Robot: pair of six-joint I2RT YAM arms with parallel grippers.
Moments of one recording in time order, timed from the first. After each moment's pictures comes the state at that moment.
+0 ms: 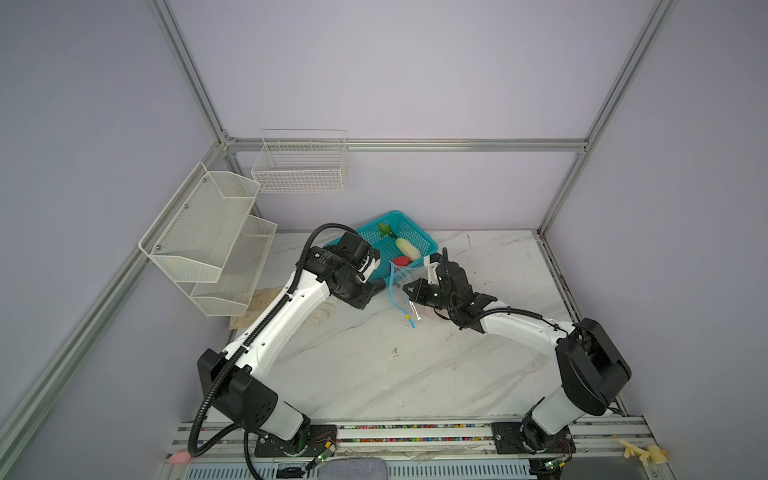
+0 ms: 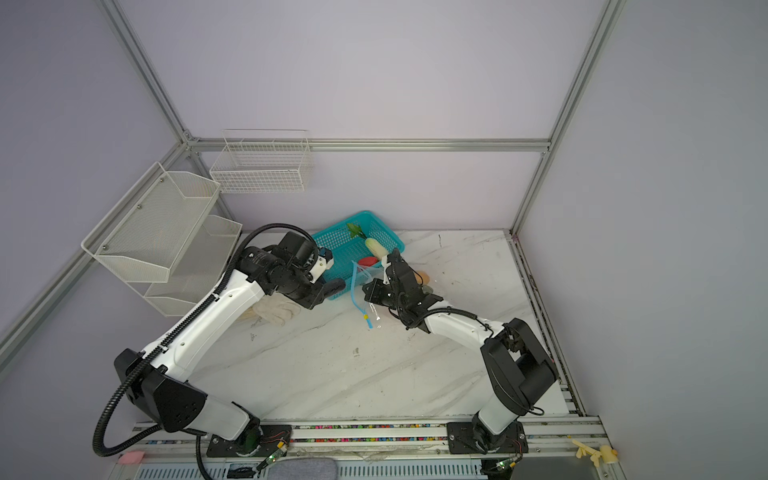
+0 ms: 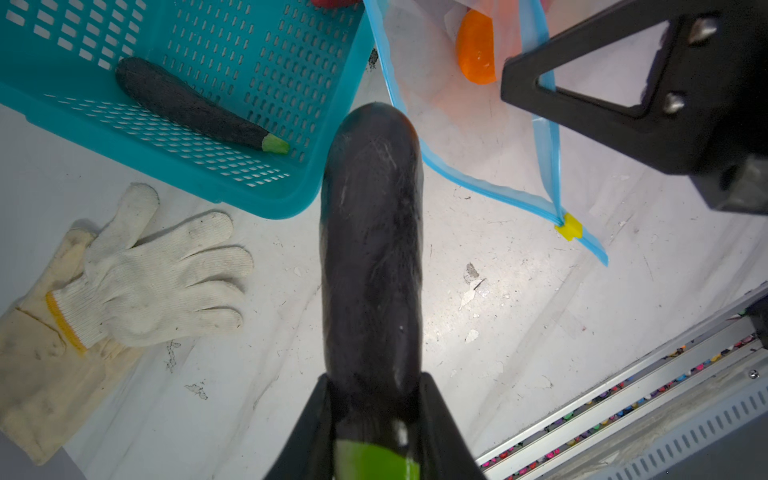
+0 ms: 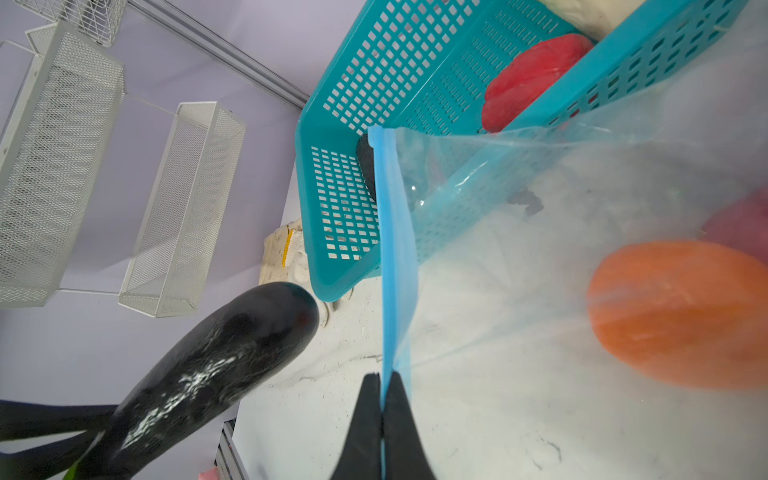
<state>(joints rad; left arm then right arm) -0.49 1.51 1.60 -1.25 0.01 0.03 0.67 1.60 1.01 0.13 -0.22 0.86</state>
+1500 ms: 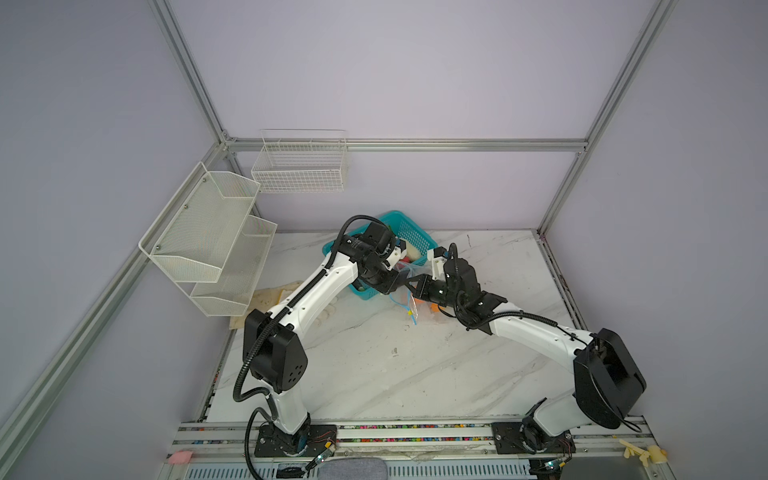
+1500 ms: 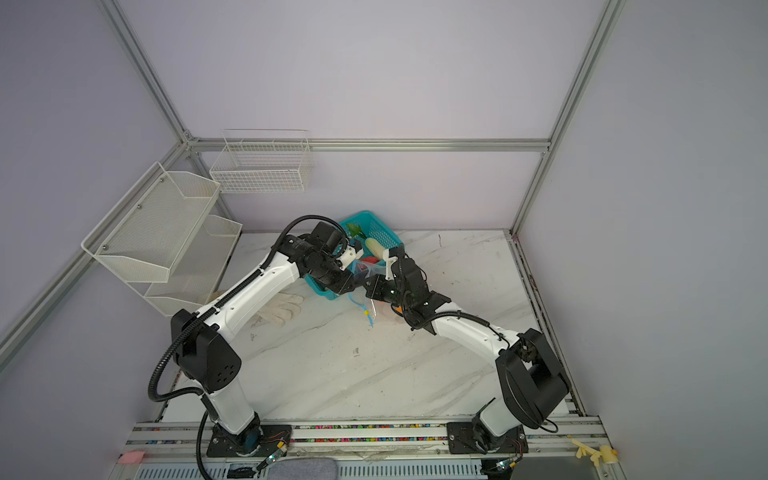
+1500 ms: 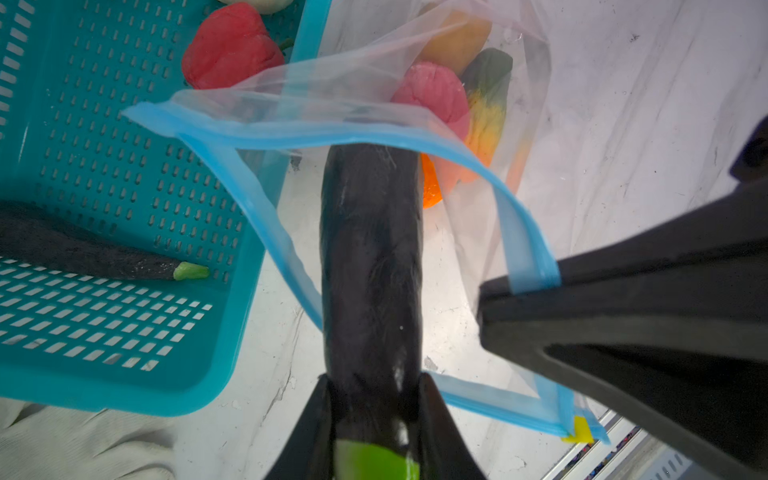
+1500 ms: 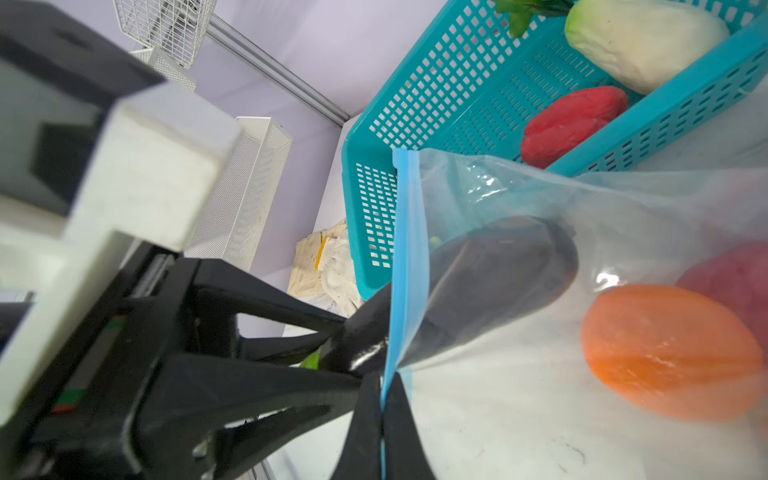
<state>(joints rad) -0.53 1.80 1.76 -1.09 0.16 0.06 0.68 1.51 1.01 0.13 -0.24 0.84</state>
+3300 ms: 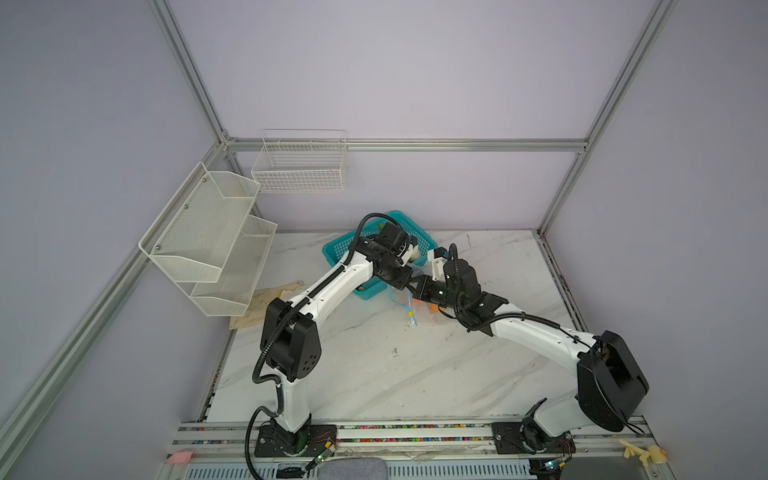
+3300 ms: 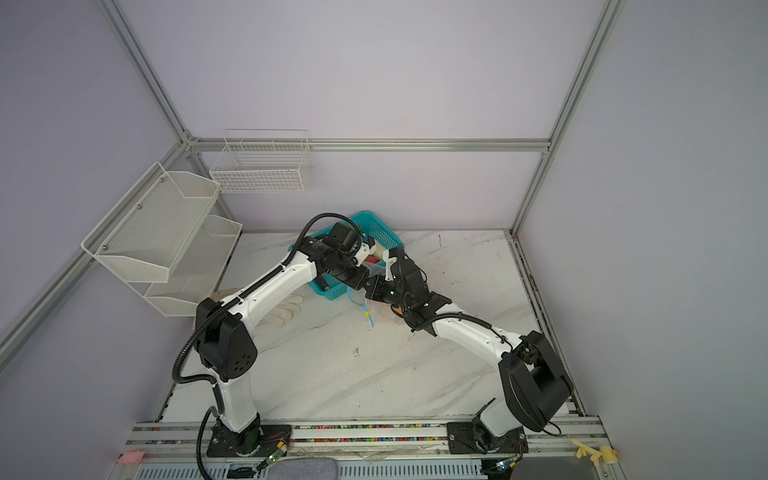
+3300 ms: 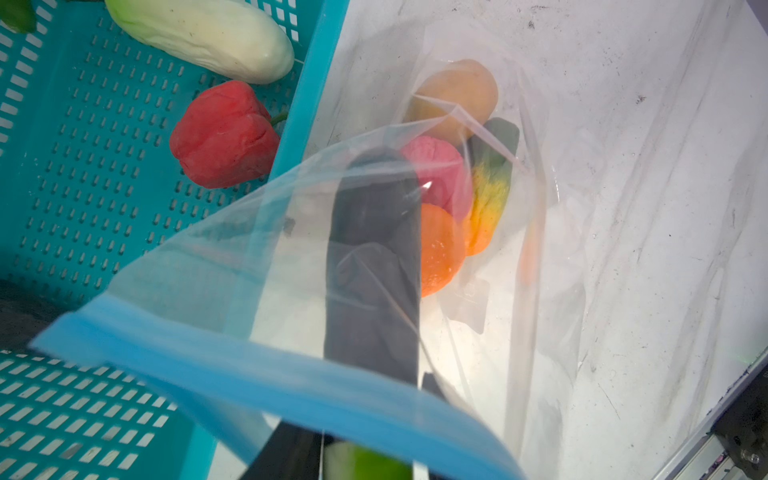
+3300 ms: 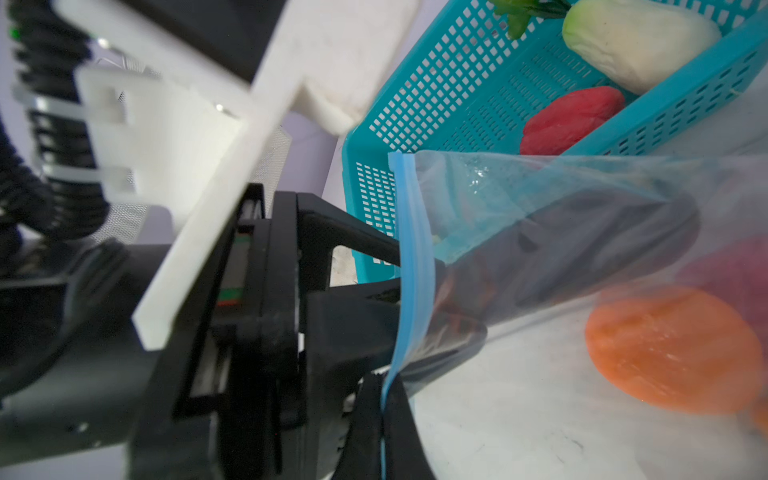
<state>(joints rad) -0.57 1.91 1.81 -0.94 0.12 0.00 0.69 1.50 1.01 0.11 -0.22 0.84</state>
